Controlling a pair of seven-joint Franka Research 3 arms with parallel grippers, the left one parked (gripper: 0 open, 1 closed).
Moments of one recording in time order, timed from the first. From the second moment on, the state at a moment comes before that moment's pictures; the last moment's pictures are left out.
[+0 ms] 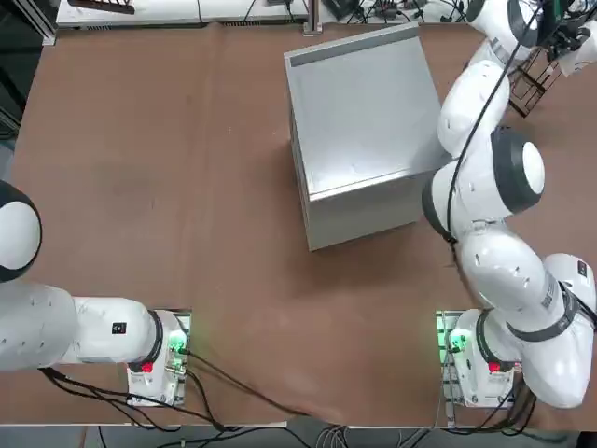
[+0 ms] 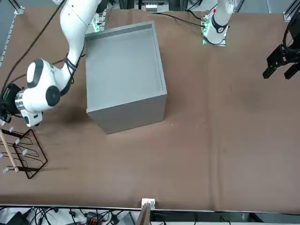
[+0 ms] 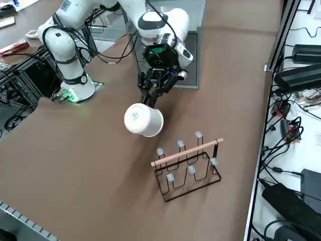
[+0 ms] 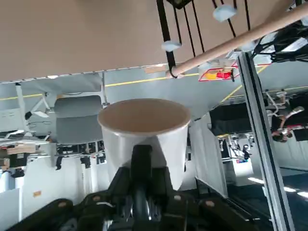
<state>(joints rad) 1.20 1.06 -1.51 -2.02 -0.29 2.41 -1.33</state>
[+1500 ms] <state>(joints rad) 1.32 1.11 -1.57 -2.24 -0.30 2.72 -1.30</state>
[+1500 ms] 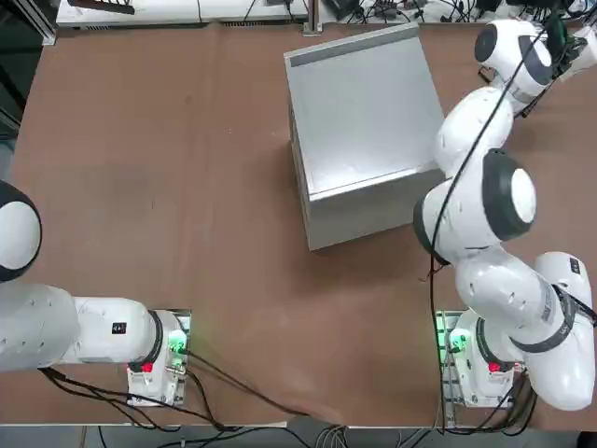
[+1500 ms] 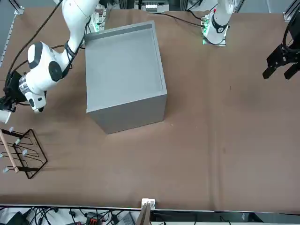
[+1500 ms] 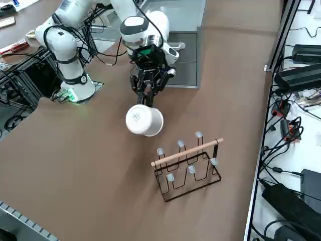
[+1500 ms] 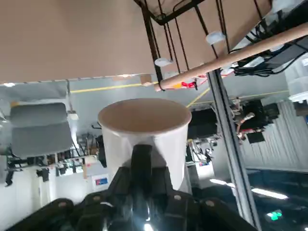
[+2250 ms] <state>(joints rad) 1.25 1.20 -1.55 -2.17 -0.31 2.82 -1.28</state>
